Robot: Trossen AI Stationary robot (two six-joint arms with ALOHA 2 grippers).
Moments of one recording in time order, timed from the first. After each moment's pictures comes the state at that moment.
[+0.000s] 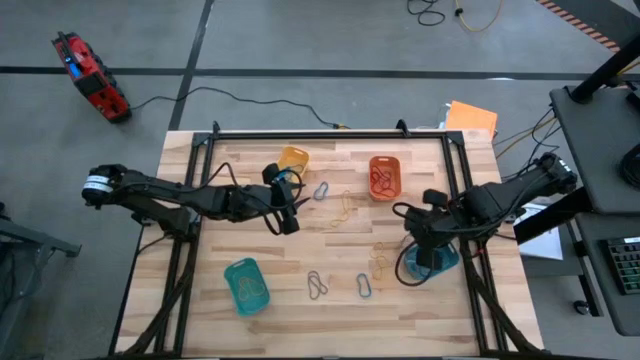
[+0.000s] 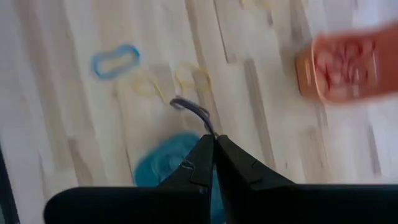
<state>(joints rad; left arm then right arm) -0.06 1.29 0.77 0.10 -0.50 0.07 0.42 1.29 1.35 -1.36 0.19 0.59</state>
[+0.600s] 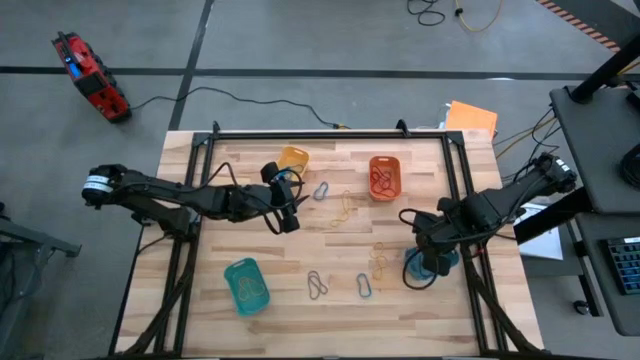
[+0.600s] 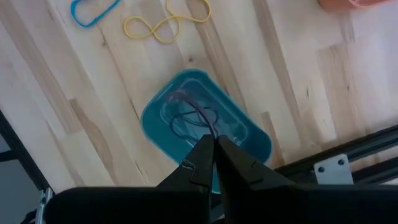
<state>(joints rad) -0.06 1.29 0.77 0.10 -0.54 0.09 0.47 1.29 1.31 -1.48 0.05 0.84</state>
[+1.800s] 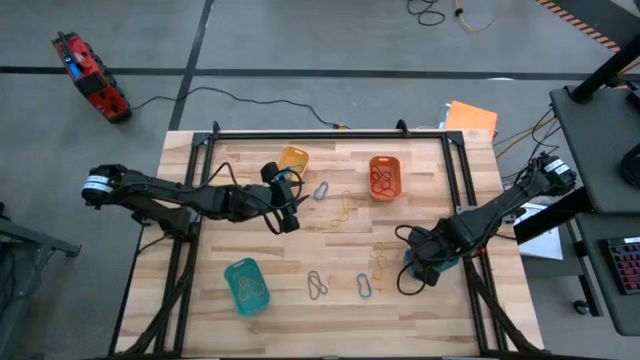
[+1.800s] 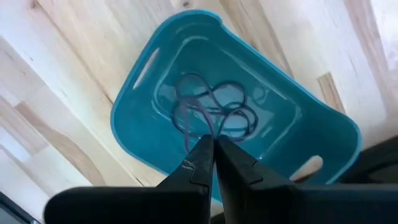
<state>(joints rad) -0.06 1.29 0.77 0.10 -0.54 0.10 0.49 1.29 0.89 -1.13 -0.08 1.05</state>
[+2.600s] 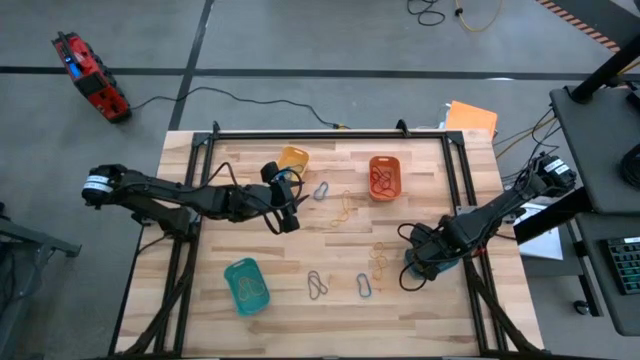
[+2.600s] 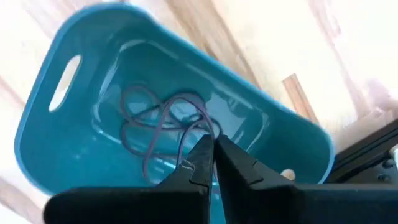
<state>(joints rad) -0.06 1.29 0.77 0.10 -0.54 0.10 0.49 1.29 0.78 -1.11 0.00 1.09</state>
